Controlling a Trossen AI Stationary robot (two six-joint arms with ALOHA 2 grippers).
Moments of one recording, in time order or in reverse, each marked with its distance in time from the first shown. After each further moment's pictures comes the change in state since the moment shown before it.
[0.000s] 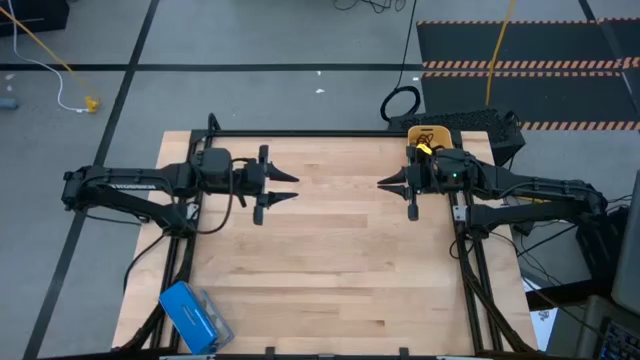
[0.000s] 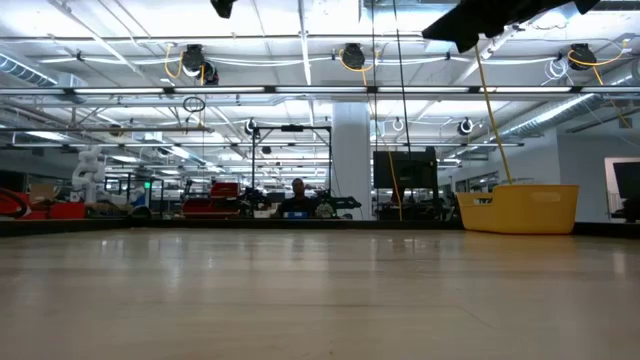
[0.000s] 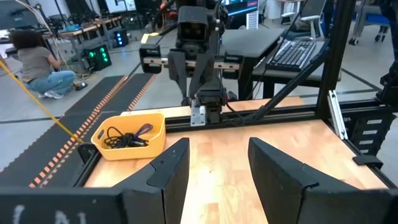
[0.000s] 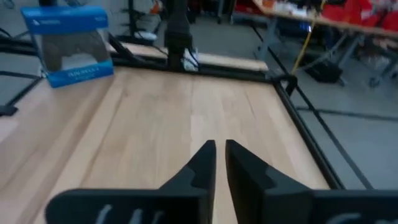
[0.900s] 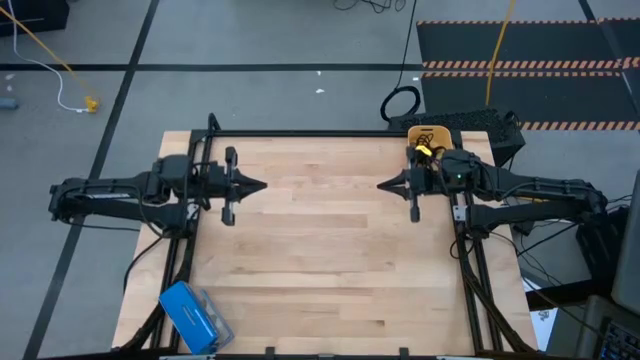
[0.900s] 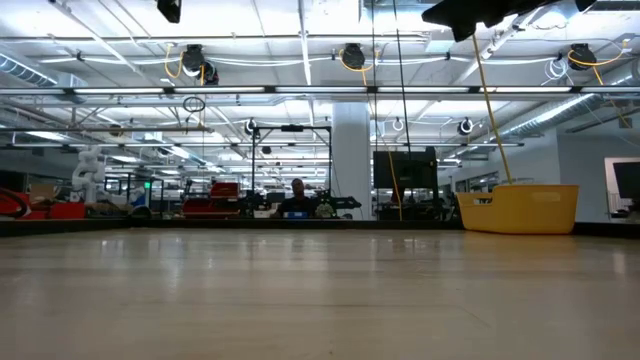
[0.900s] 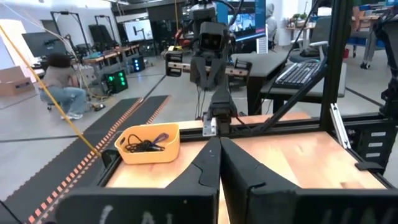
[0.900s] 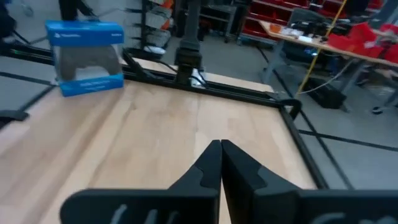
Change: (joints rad) left arm 0.004 -0.355 -0.234 -0.002 -0.043 0.003; right arm 0.030 -0.009 0.000 0.063 -0.022 -0.051
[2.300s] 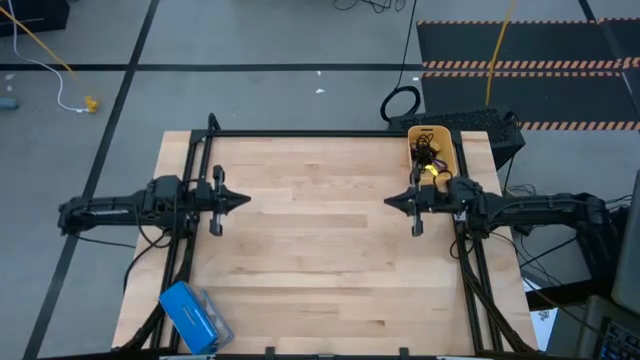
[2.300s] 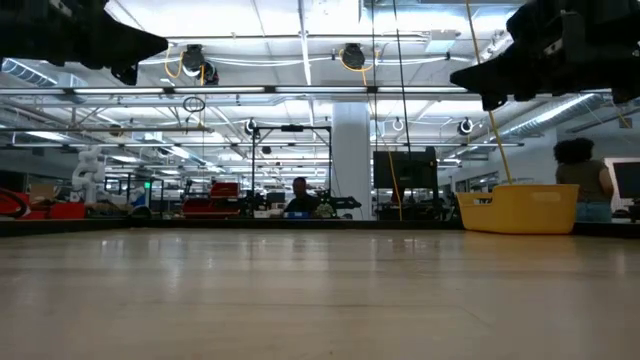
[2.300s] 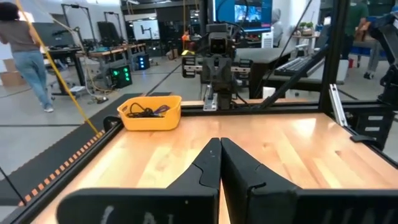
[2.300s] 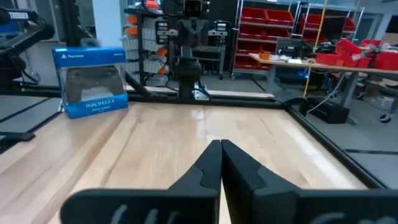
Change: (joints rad) left arm 0.009 -0.439 -0.428 -0.002 -0.009 -0.059; right arm -0.001 -0.203 -0.586 0.592 0.005 0.171
